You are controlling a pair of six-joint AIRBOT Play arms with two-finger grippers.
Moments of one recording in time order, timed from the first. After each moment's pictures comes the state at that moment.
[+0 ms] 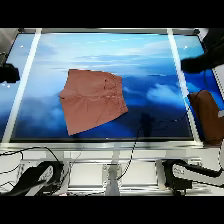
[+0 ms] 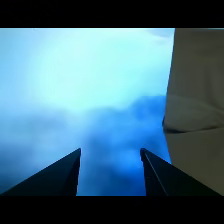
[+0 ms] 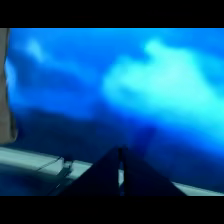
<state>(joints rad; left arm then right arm) 0.14 -0.91 1.35 1.65 -1.24 -1.43 -0.12 -1.35 1.55 -1.33 1.43 1.31</state>
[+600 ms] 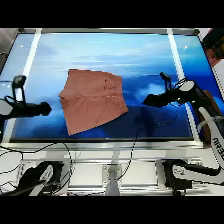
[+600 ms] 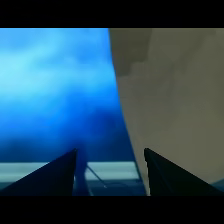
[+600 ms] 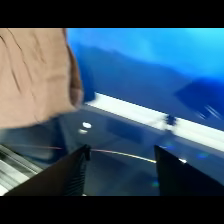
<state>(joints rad) 0.19 -0.84 0.74 1.34 -1.08 -1.35 -0.01 -1.39 0.96 -0.87 1.07 1.18</state>
